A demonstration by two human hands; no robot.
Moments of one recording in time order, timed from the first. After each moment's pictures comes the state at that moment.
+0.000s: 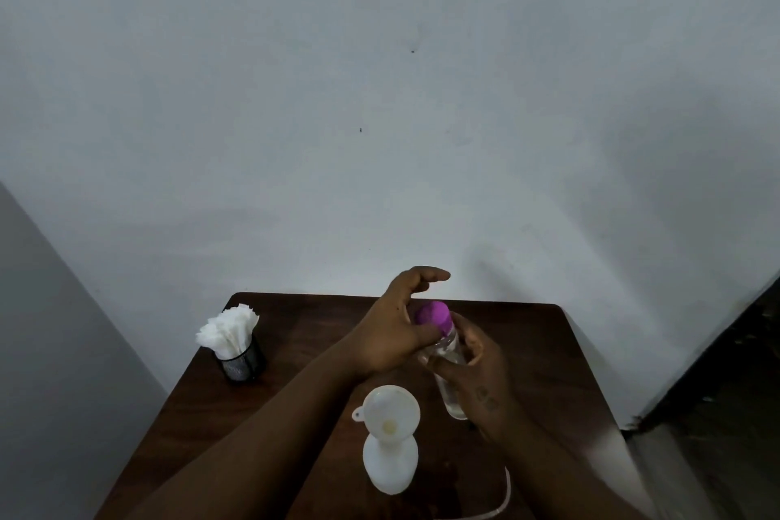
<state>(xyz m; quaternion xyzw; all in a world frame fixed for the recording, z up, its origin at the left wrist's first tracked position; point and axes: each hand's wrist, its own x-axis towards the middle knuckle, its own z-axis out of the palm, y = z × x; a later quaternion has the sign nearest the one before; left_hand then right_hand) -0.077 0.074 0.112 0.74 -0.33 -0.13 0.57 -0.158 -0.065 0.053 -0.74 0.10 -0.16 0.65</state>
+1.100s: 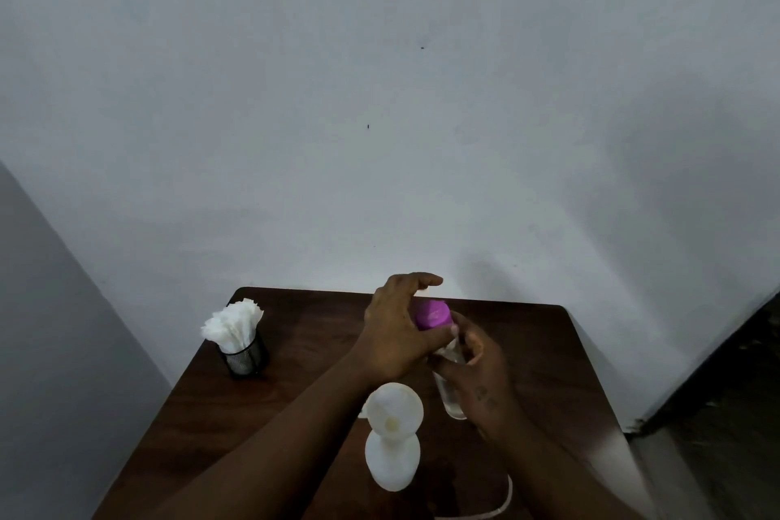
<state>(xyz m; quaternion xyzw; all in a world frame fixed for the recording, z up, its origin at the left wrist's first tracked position) -0.081 0.074 0.092 0.83 -0.28 -0.01 0.49 -0.159 -0.059 0.055 -0.73 0.09 -0.16 0.66</state>
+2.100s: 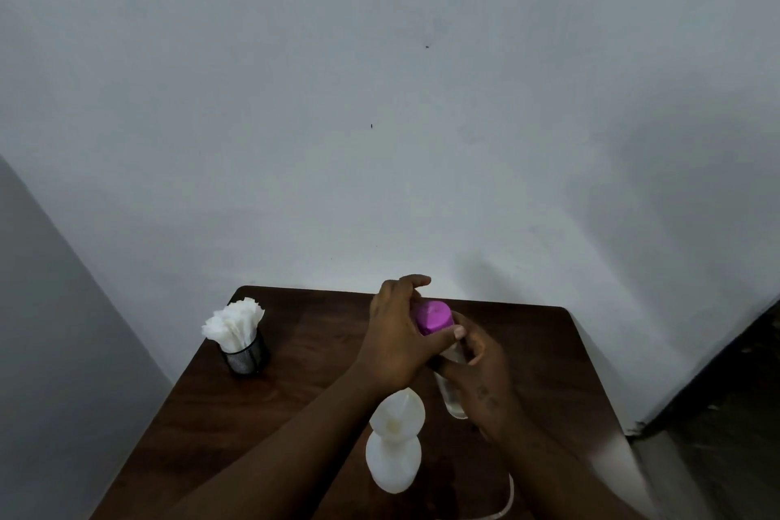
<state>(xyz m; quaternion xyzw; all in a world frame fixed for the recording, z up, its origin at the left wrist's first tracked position) -0.090 0.072 0.086 0.81 -0.24 0.01 0.53 -0.155 -0.059 0.055 -0.71 0.09 -0.15 0.68</state>
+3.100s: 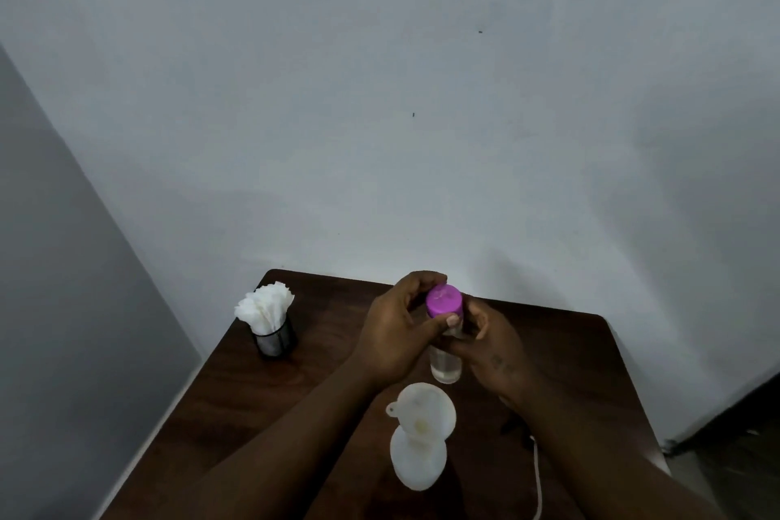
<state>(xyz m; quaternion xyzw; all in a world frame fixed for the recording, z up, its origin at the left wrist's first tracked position) -0.069 0.109 0.083 0.75 -0.24 0.00 0.62 -0.104 -0.058 0.063 -0.80 0.02 -0.05 0.59</state>
